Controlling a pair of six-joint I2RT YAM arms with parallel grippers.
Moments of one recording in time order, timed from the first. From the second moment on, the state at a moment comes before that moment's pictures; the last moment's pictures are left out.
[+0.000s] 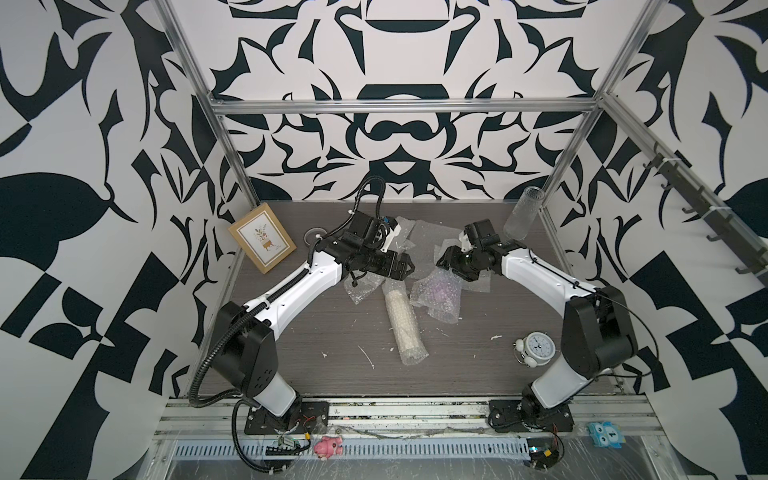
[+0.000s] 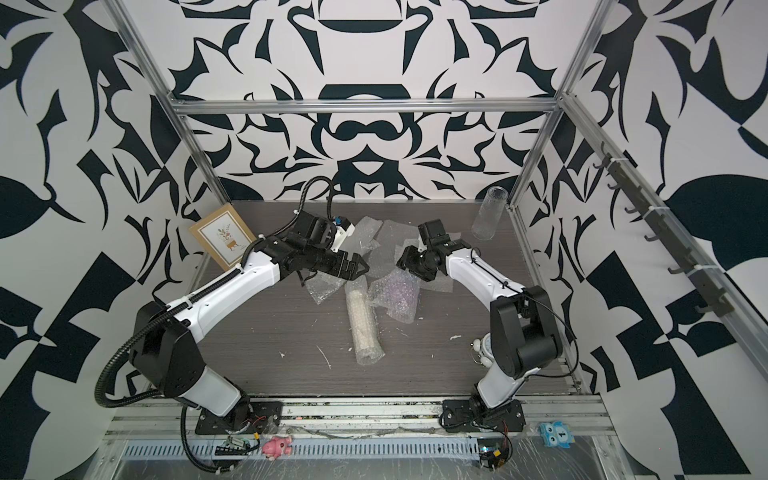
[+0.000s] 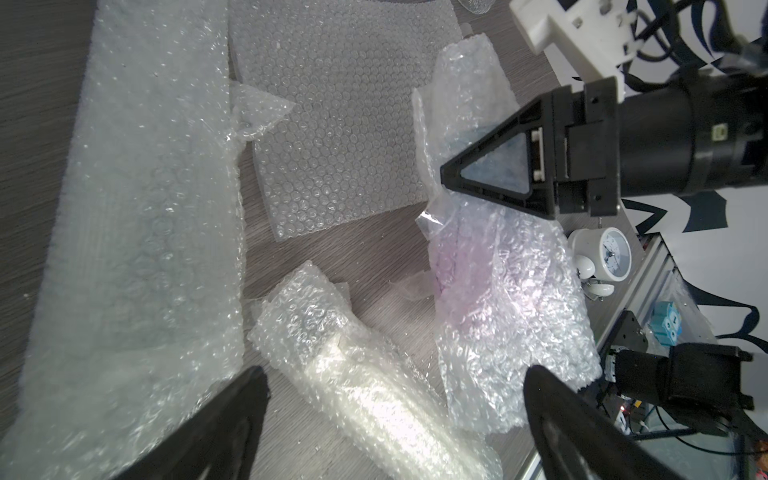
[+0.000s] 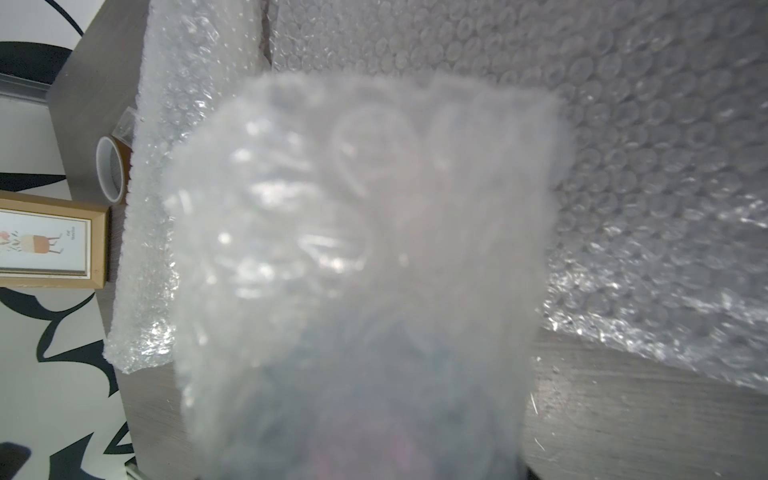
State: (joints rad) left arm -0.60 1.59 1.34 -0.60 0.37 -0.22; right arm 0.33 1.67 1.21 -0.54 -0.31 0.69
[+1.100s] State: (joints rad) left arm -0.60 1.59 1.34 -0.60 0.35 -0.21; right arm 0.34 1.81 1.47 -0.73 -0.03 0.48
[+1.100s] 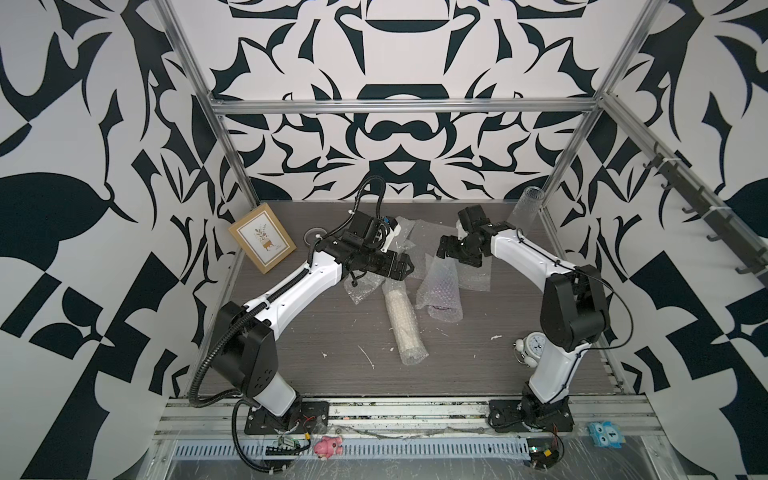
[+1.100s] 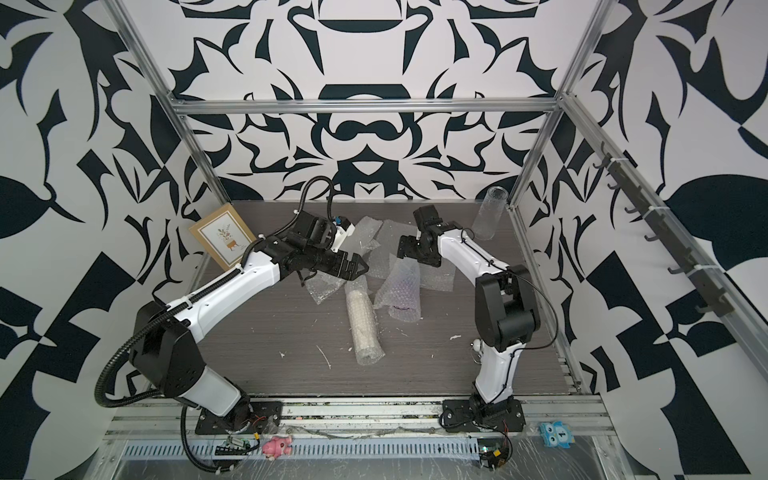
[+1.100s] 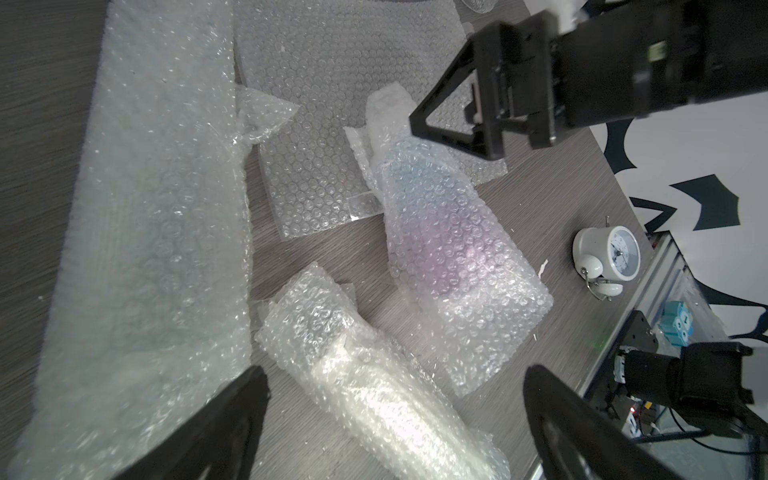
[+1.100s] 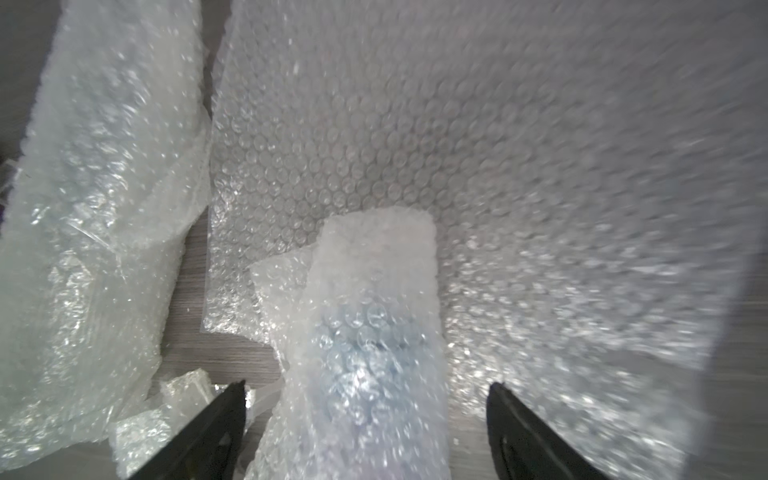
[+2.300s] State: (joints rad) left arm -0.52 1.49 1.31 -0.58 0.20 -0.27; right arm 0.59 1.77 1.35 -0.84 0.28 0.41
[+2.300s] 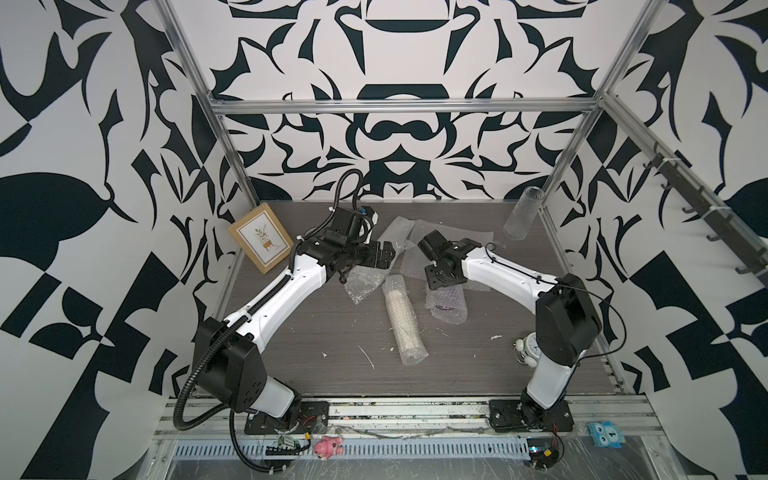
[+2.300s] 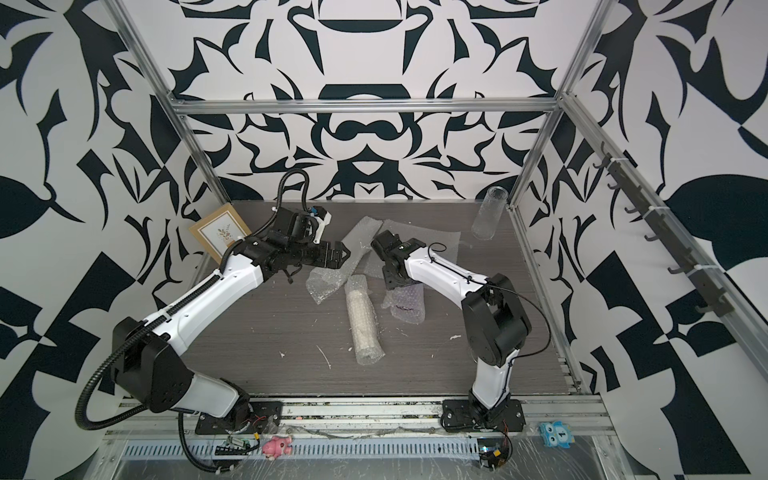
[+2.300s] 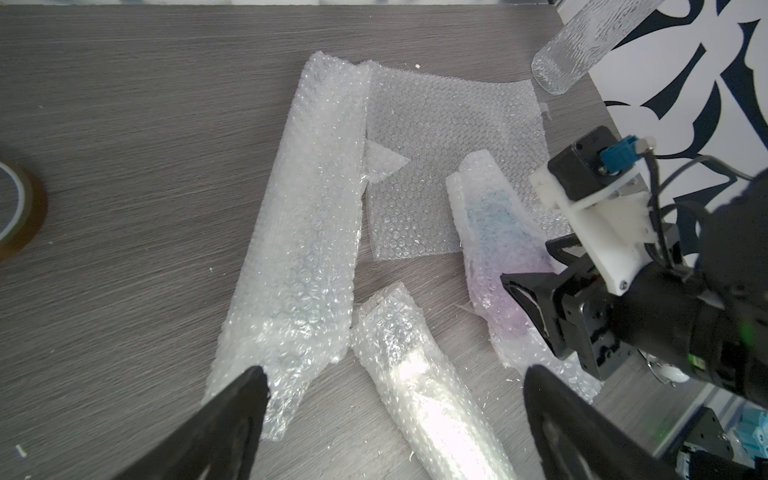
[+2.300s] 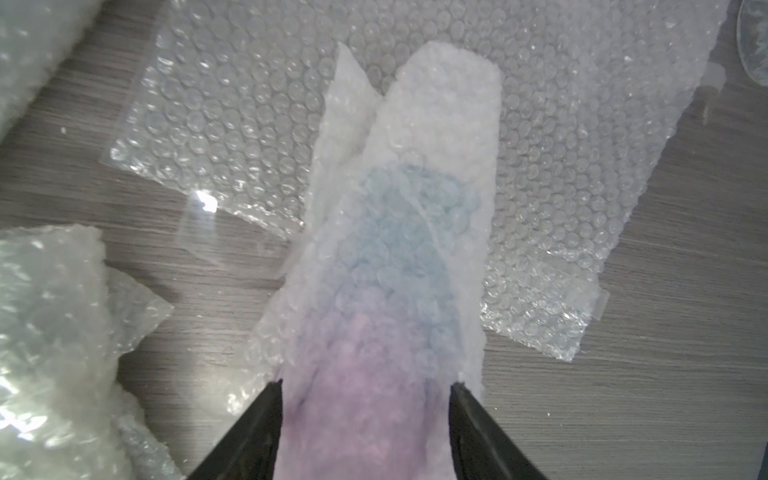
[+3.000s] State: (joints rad) left arm -0.52 1.59 1.35 -0.59 0.31 -0.30; right arm 0.23 1.50 1.00 -0.57 -0.09 0.42
